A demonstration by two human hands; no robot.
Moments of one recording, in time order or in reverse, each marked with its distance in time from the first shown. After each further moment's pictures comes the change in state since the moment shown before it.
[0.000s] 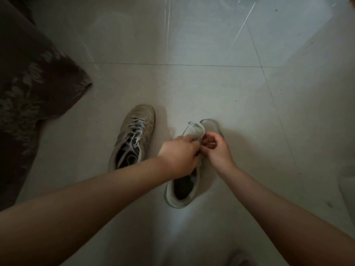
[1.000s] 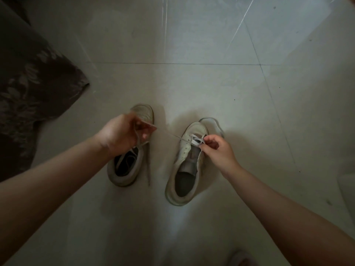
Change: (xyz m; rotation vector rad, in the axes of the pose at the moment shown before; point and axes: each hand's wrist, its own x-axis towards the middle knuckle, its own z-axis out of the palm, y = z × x) left_hand -0.015 -0.093 -0.040 -1.923 0.125 -0.634; right_hand 0.000 0.005 -0.009 0.004 -0.021 0.005
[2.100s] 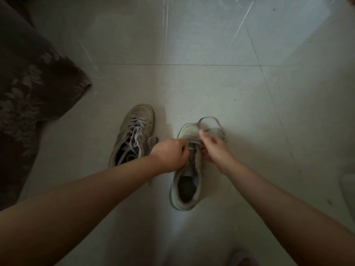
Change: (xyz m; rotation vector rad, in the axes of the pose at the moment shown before) left_hand 0.015 -0.079 0.047 1.641 -0.081 0.517; right_hand 0.007 -0.011 0.005 -0.111 -0.091 0.265
